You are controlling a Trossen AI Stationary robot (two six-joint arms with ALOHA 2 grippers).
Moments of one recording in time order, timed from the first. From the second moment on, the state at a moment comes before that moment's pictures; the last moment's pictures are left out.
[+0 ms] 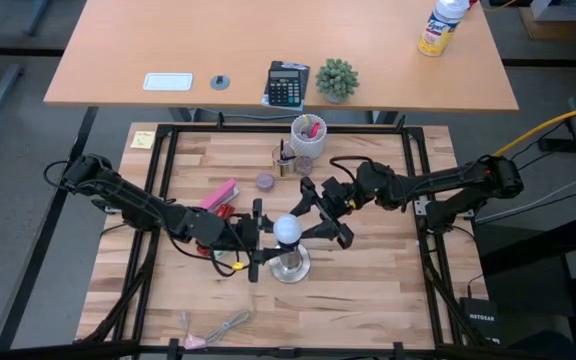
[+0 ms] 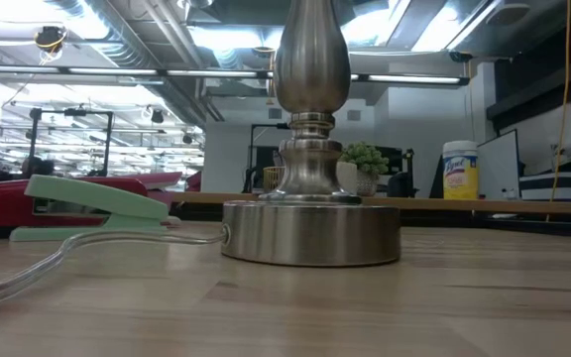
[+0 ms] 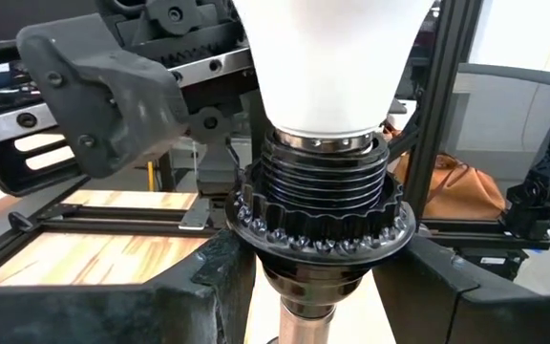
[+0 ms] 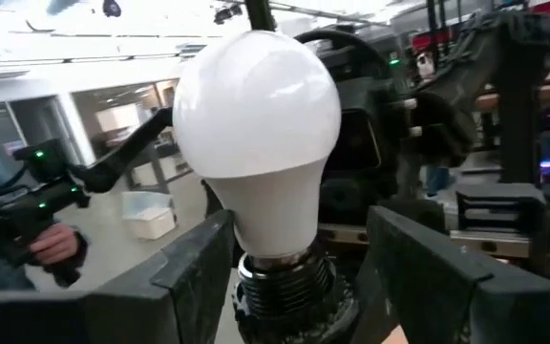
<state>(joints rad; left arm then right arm) -0.41 1.47 1.03 0.40 -0.42 -0.05 0.07 1.42 0.99 0.60 -0.47 0.29</state>
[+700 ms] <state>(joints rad) -0.39 1.47 1.02 0.40 -0.42 -0.06 0.17 1.44 0.99 0.66 -0.21 0.22</state>
